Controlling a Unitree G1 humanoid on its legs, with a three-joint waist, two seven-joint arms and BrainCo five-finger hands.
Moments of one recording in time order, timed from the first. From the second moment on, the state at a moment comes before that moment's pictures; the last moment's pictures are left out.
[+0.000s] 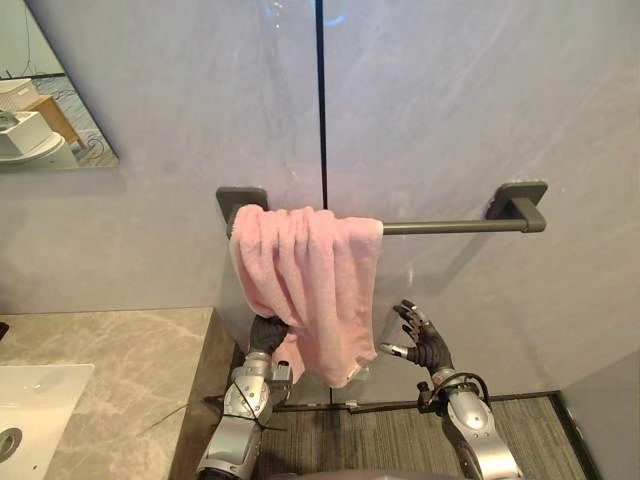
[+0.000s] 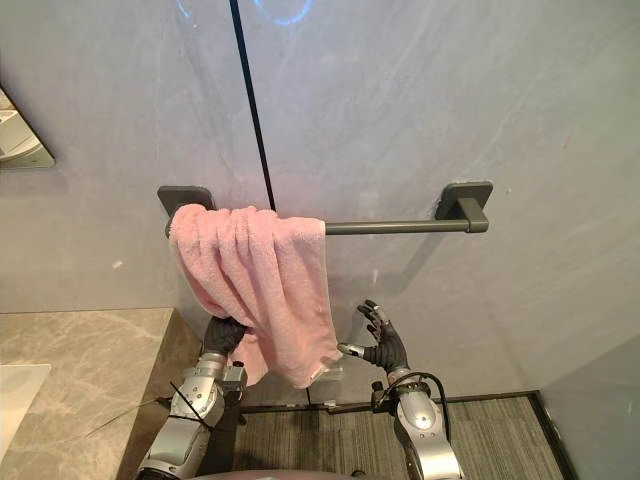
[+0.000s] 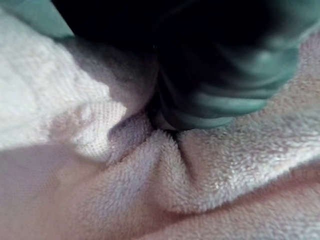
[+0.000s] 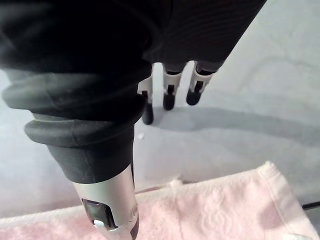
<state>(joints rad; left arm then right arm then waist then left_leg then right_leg) 0.13 0.11 -0.20 0.14 -0.11 -0.20 0.15 0.20 -0.14 0.17 0.09 0.12 -0.12 0.03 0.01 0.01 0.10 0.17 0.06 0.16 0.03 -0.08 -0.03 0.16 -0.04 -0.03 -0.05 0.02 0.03</state>
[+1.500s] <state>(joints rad) 0.11 0.07 -0.26 -0.03 -0.15 -0.20 0.13 0.01 -0.10 0.16 0.15 0.18 -0.15 0.01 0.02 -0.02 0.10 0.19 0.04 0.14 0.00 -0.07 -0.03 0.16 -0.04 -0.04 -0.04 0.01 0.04</state>
